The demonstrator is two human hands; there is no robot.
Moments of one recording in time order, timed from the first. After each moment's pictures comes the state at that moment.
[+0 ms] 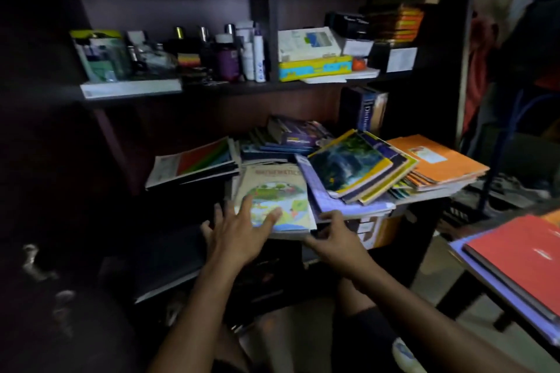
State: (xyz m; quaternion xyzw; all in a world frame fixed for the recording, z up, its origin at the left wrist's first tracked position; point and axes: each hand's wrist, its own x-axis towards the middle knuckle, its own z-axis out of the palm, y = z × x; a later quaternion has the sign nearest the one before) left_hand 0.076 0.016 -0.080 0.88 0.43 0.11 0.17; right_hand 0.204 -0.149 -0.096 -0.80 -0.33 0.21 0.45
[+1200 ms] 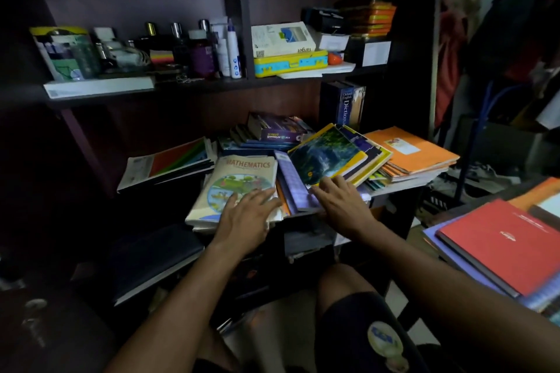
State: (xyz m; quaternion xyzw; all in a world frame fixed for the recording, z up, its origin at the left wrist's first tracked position) left_hand 0.122 0.011 -0.096 0.97 0.17 0.16 -0.04; right_hand 0.311 -0.150 -0.103 -0.81 -0.54 -0.24 0.00
